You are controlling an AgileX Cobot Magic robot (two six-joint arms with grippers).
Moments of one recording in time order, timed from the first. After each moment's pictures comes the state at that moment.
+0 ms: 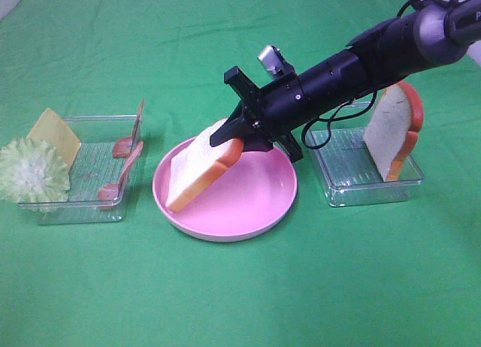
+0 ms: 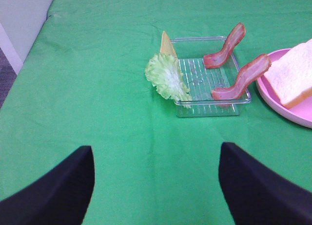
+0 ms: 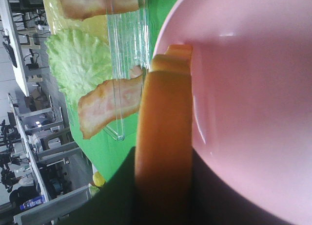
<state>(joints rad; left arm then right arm) 0.08 -0.01 -0.50 -0.08 1.03 0.04 0.31 2.21 -1.41 1.19 0.88 -0.49</state>
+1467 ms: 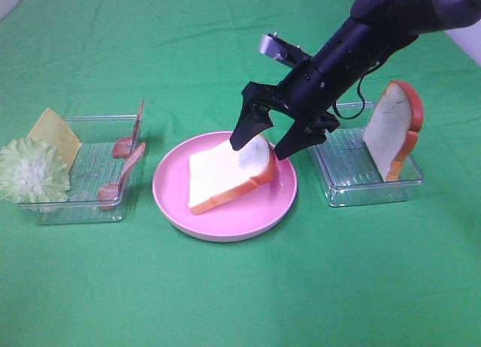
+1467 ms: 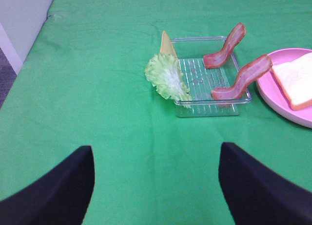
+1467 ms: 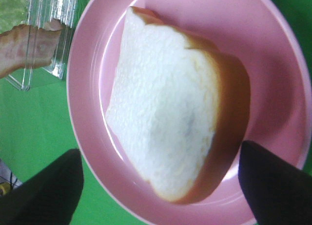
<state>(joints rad) 0.08 -0.01 -0.50 -0.08 1.03 0.04 0.31 2.13 -1.53 0.65 0.96 -0.41</state>
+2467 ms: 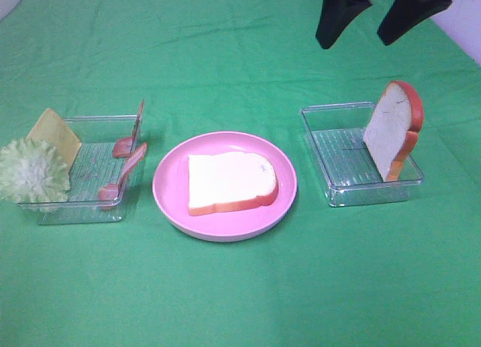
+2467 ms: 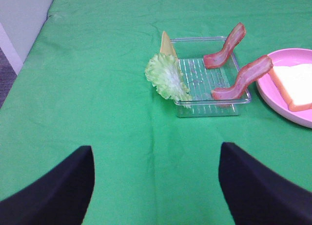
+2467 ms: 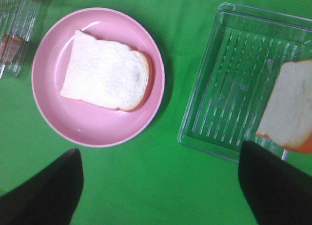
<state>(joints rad) 0.08 -0.01 -0.50 -0.08 1.03 0.04 0.31 1.72 -1.66 0.15 1.21 -0.08</state>
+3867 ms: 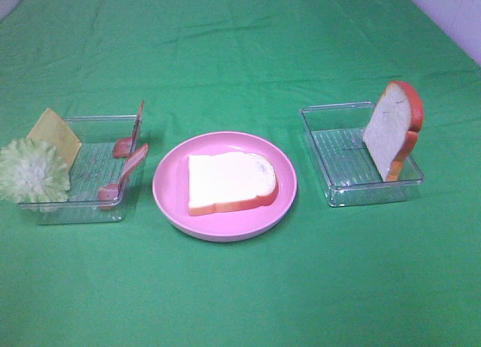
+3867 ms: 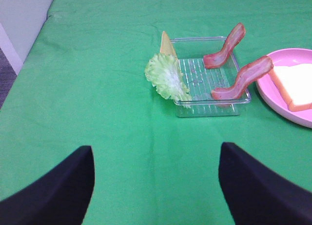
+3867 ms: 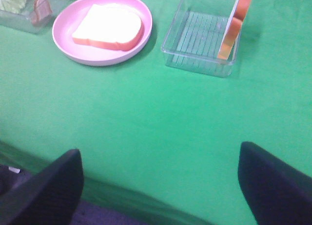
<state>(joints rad) 0.08 -0.01 -0.50 -0.08 1.03 0.04 0.31 0.05 -0.57 0.06 1.18 -0.09</state>
